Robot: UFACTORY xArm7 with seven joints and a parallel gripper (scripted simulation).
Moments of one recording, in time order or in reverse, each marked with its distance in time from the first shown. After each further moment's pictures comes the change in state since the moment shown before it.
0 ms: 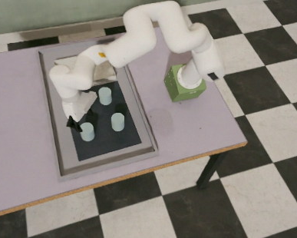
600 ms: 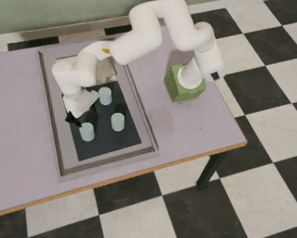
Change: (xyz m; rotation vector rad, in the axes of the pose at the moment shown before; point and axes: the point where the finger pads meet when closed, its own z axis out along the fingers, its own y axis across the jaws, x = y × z) arm 0.009 -0.011 -0.019 0.026 -0.038 0.218
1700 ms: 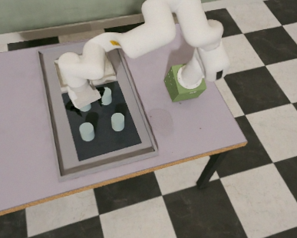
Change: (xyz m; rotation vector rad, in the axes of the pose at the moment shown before) arm 0.011 -0.028 -0.036 0.025 -0.093 0.438
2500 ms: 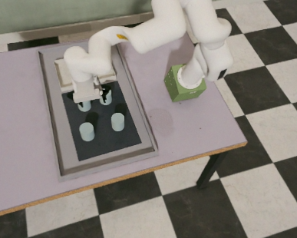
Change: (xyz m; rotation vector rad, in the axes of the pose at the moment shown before) arm -0.005 -0.023 -0.024 -0.011 -0.069 0.324
